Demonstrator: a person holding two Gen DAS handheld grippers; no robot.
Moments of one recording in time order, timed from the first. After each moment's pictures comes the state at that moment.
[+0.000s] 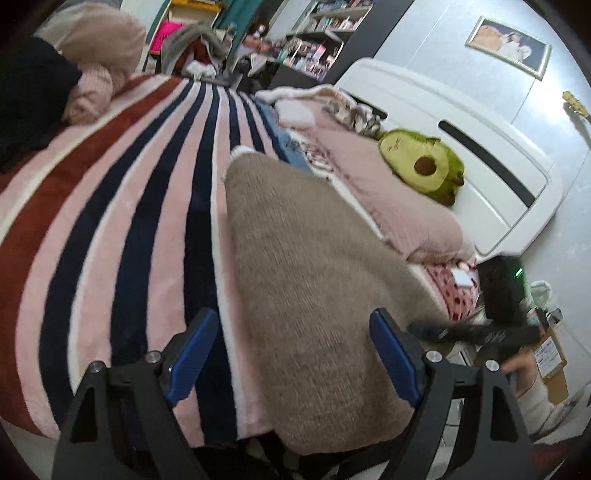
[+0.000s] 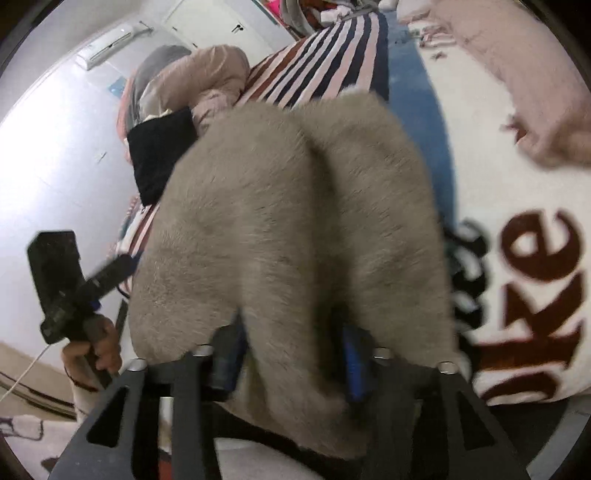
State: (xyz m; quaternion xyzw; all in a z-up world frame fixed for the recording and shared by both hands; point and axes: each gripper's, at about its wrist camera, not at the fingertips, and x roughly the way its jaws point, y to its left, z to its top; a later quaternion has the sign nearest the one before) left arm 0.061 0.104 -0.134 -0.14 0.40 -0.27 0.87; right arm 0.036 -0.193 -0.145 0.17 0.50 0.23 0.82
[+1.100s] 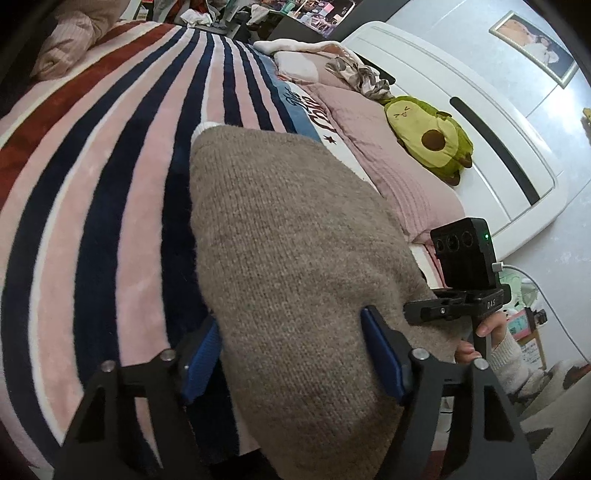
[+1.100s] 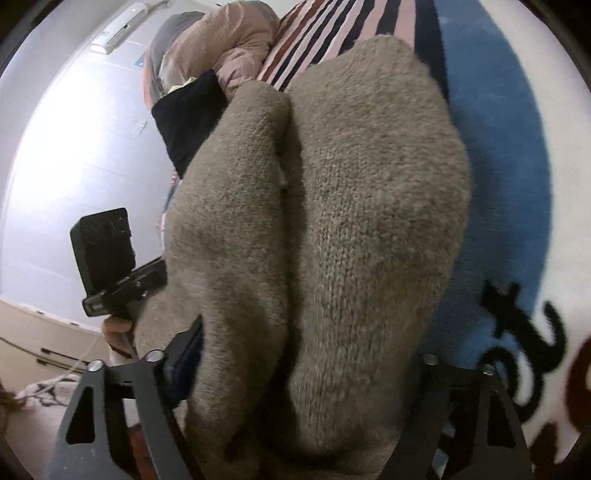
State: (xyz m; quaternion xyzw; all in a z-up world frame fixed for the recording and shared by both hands) left arm 0.115 0.092 -0.157 -0.15 0.48 -0.30 0.81; right arm 0.117 -0.169 -0.202 0.25 0.57 0.39 0.68
